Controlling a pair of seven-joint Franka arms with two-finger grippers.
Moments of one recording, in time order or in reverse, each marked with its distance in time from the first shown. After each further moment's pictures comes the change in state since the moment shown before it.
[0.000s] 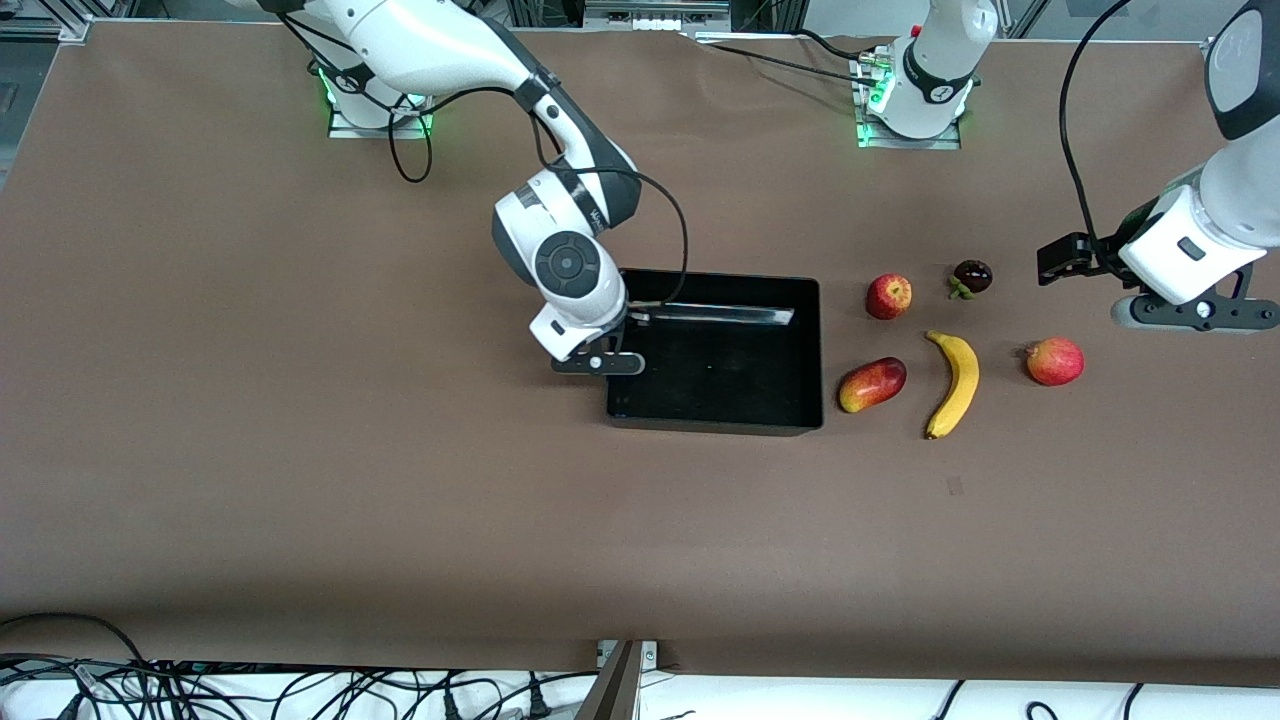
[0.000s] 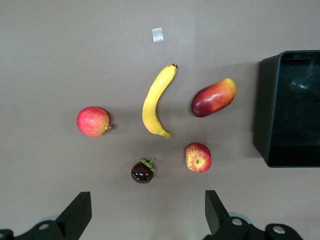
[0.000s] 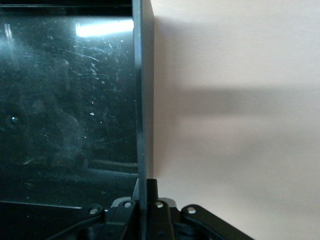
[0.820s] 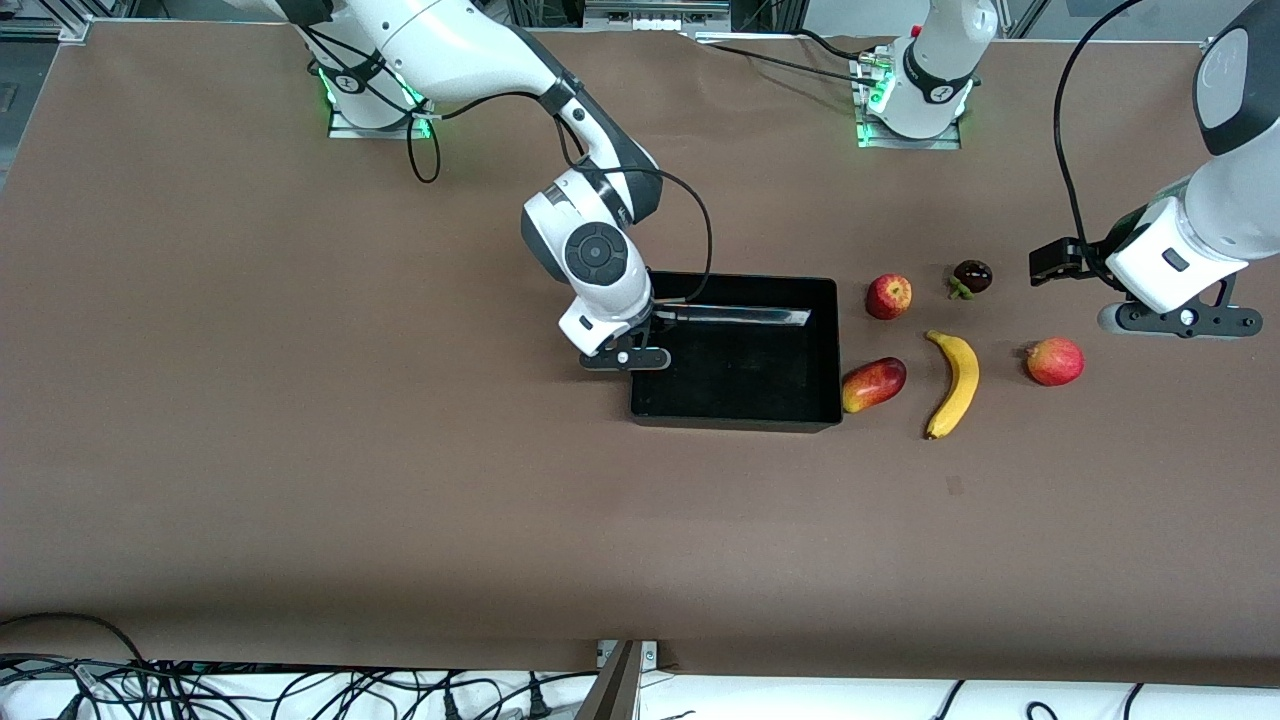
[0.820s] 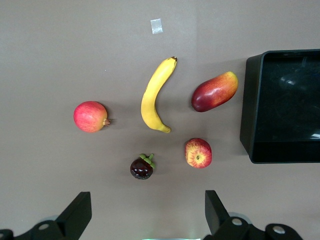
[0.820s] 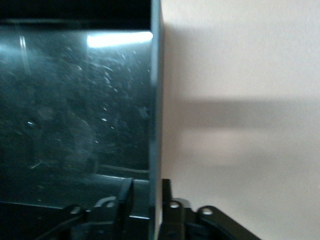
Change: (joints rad) left arm 0.000 0.008 0.000 -0.007 0.000 -0.011 0.000; right arm 0.036 0.037 -0.007 0.035 0.000 0.061 0.015
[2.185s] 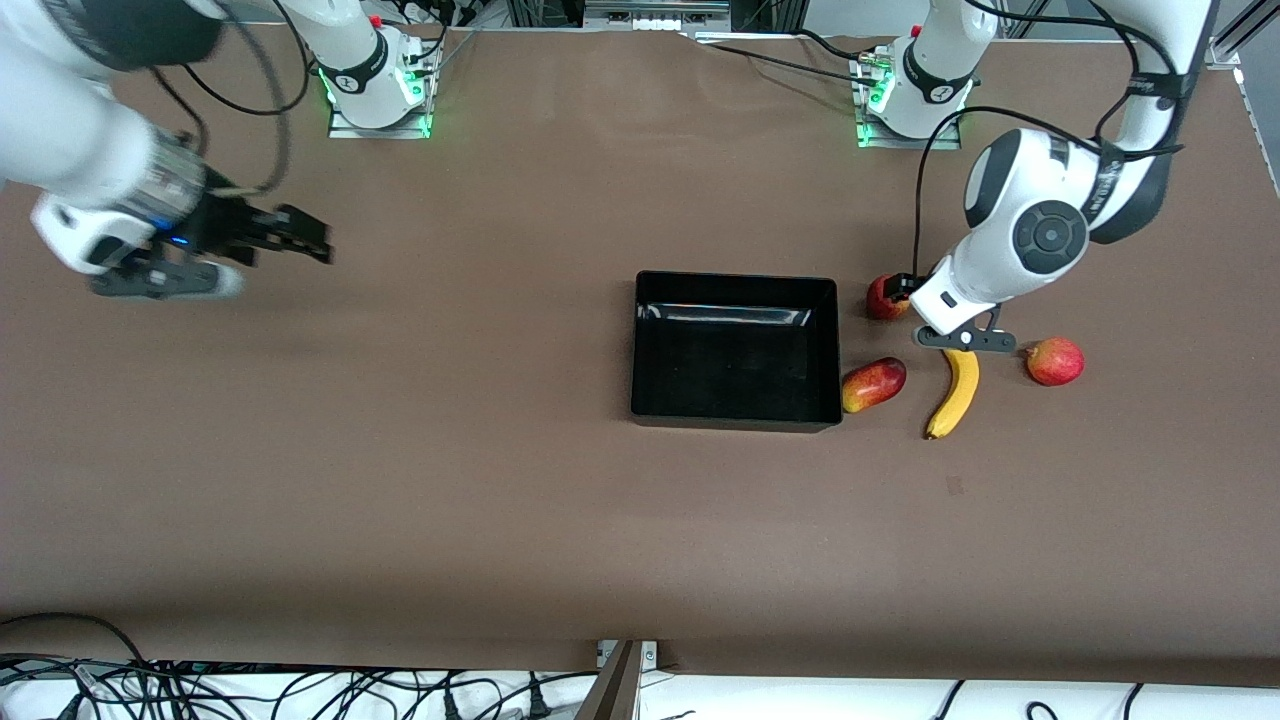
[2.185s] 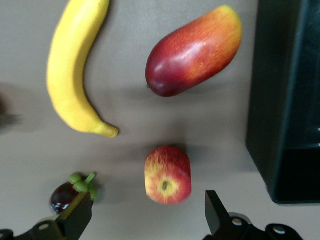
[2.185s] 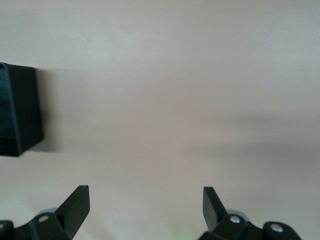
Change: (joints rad) left arm -0.011 0.033 -0.133 -0.617 0.000 0.613 -0.143; right arm -0.355 -0.749 -0.262 -0.281 -0.065 -0.569 -0.537
